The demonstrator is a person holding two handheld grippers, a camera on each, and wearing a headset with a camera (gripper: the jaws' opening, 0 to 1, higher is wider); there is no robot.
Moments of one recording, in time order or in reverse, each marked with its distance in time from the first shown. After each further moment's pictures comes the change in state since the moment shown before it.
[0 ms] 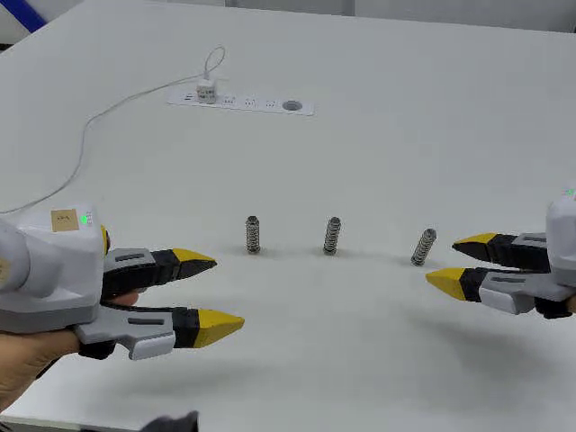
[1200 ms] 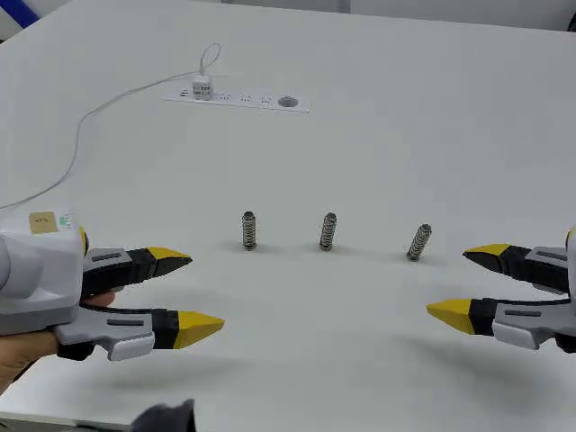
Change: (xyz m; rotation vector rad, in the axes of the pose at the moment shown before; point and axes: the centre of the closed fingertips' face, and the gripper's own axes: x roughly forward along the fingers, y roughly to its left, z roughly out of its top) left arm -0.011 0.013 -0.015 -0.016 0.021 0.046; right arm -0.016 0.017 -0.014 -0.050 -0.024 0.030
